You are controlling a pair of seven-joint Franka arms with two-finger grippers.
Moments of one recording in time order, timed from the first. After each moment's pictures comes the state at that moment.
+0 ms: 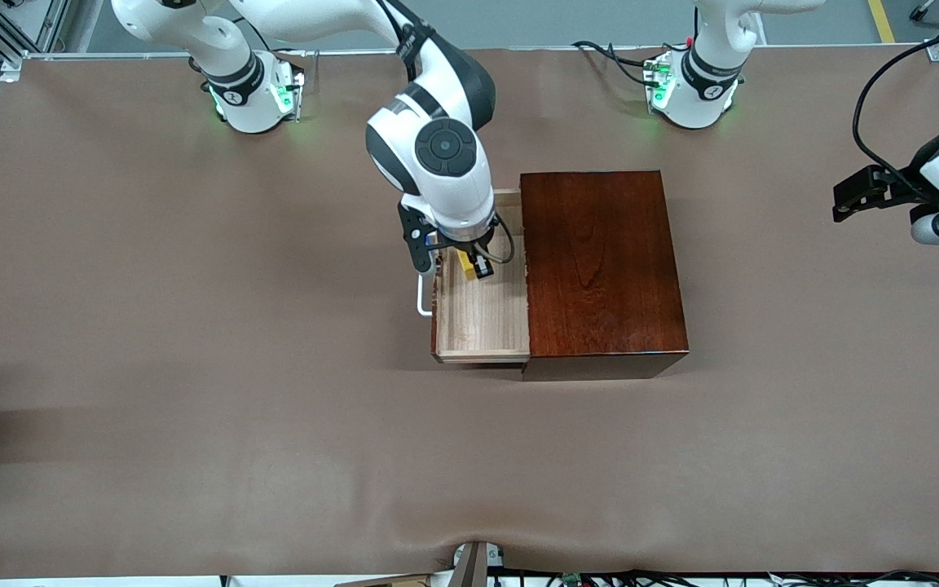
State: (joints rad) left arm -0.10 0.04 0.04 -1.52 0.04 1.49 0.03; right arm 0.80 0.59 -0.03 -1.32 0.14 1.94 2.02
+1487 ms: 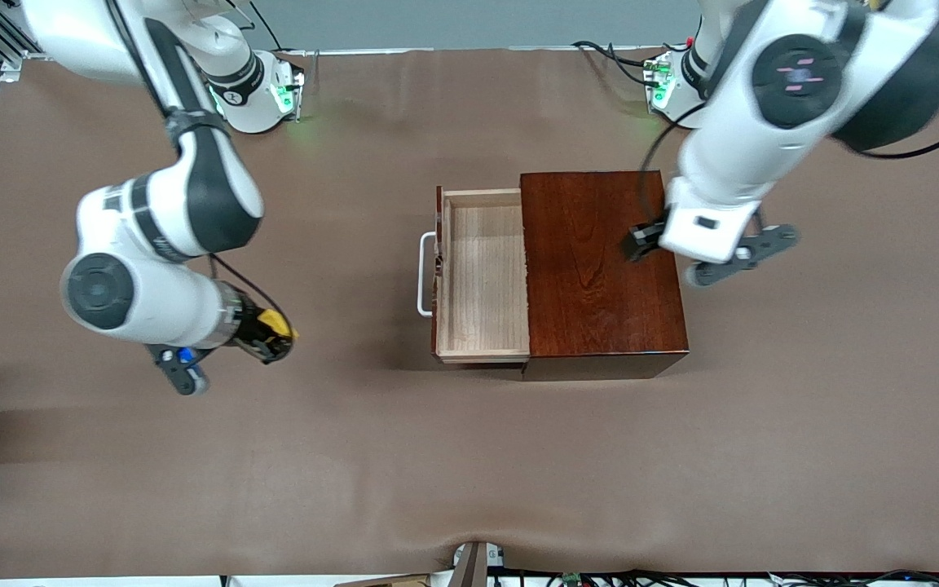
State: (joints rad) left arm -0.37 0.27 -0.15 -1.42 0.04 1.61 -0.98; right arm 0.28 0.50 -0.05 -1.36 0.14 1.69 1.04
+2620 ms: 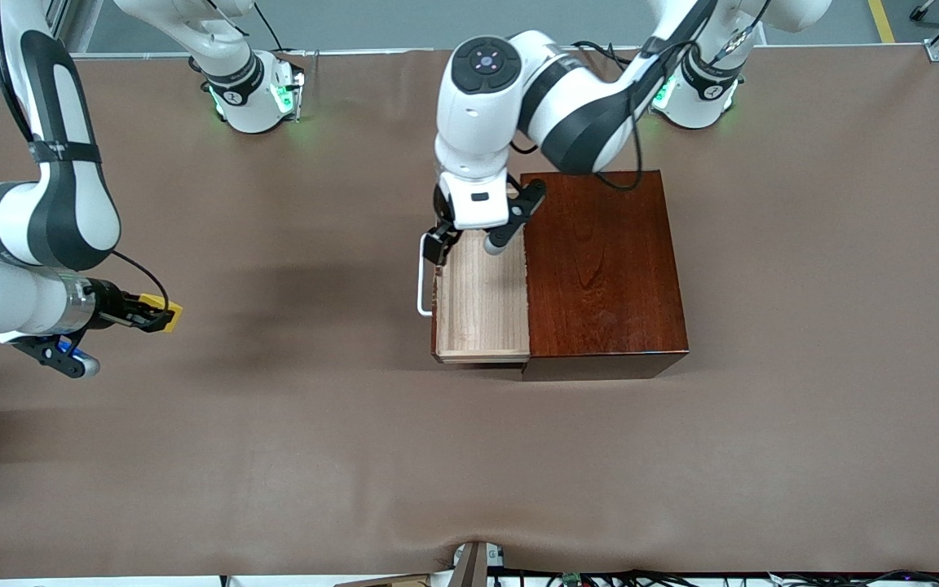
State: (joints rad) left arm -0.74 0.51 -0.15 -1.36 0.04 2.04 -1.91; right arm -0.03 0.35 -0.05 -1.75 0.05 1.85 0.32
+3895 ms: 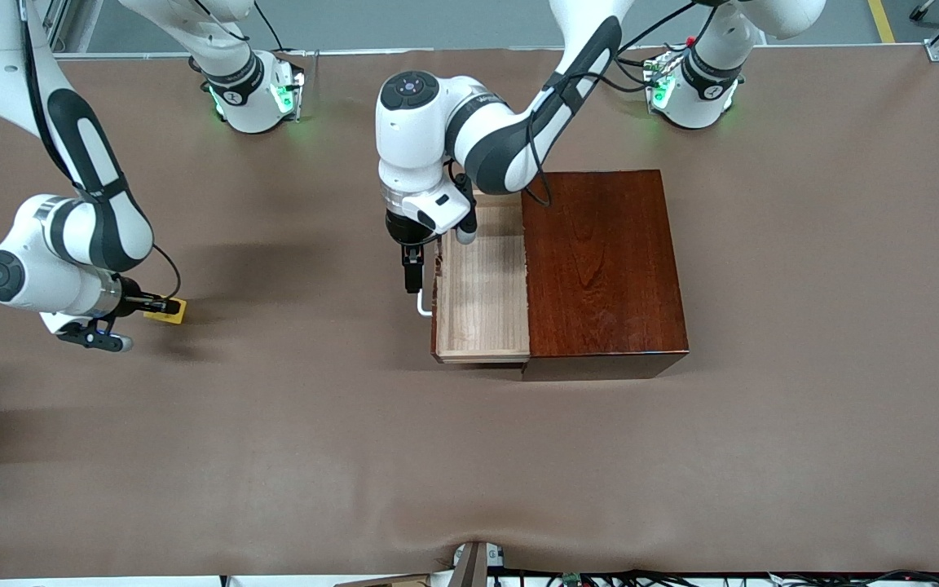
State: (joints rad) left arm -1.03 0.72 0.14 -1.26 0.04 2.23 -2.61; right arm -0.15 0.43 -0.05 -2.08 0.00 2.31 0.02
